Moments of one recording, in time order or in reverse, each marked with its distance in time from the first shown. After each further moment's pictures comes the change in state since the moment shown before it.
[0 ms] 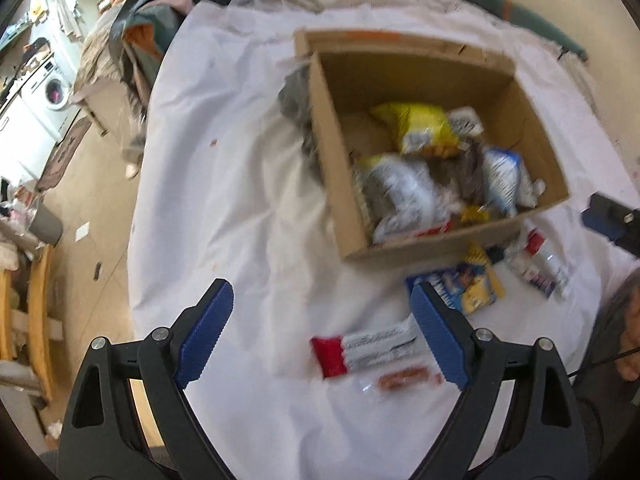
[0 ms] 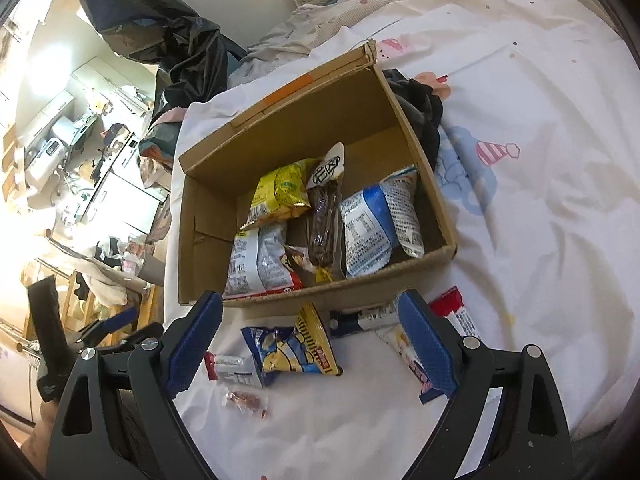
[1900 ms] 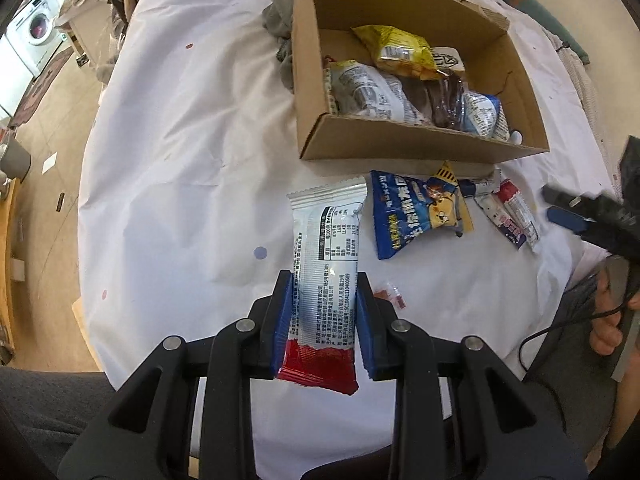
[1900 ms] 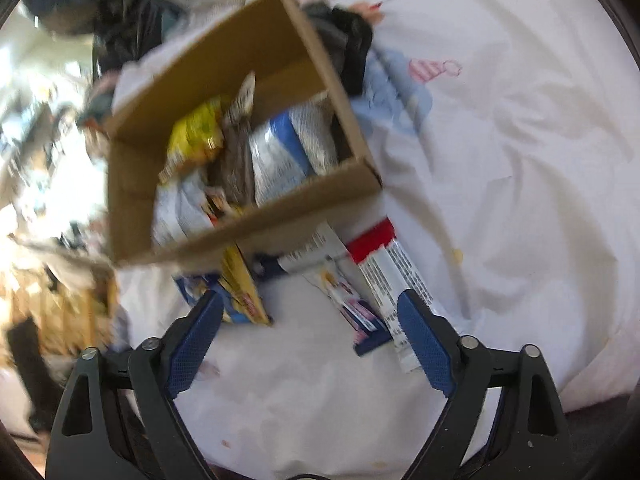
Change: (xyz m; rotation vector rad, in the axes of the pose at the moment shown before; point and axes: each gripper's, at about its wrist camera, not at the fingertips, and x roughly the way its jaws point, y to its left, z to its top) left arm 0.010 -0.005 -0.045 -0.109 0.175 -0.168; right arm 0.038 -0.036 -0.013 0.044 0.297 -0.143
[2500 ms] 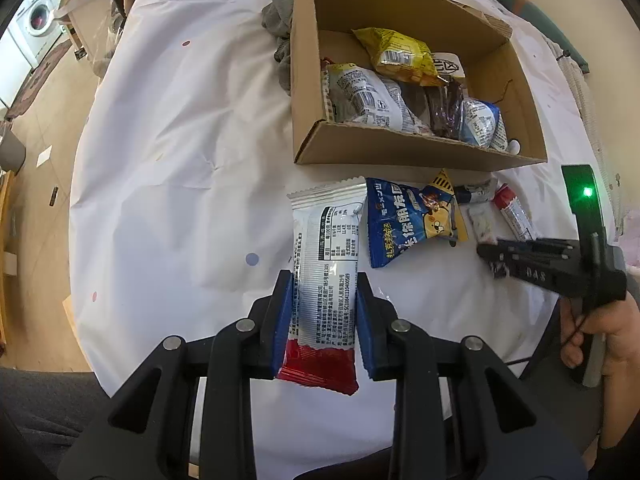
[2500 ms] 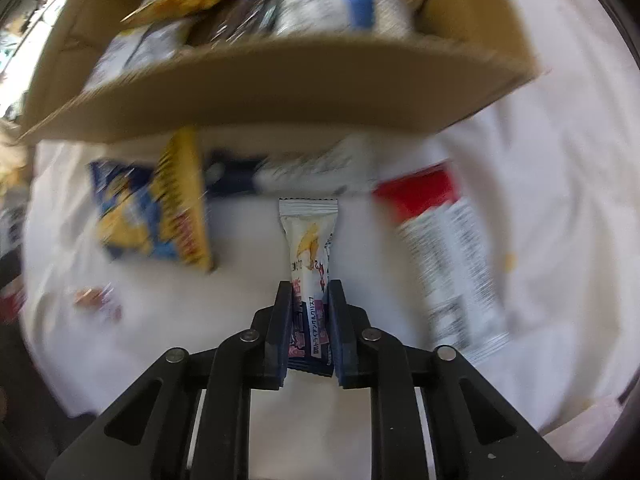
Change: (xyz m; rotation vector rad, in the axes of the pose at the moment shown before) left arm 0.005 0.000 0.005 -0.021 -0.001 -0.019; right arm 0.068 0.037 -0.021 -0.280 0.223 -0.214
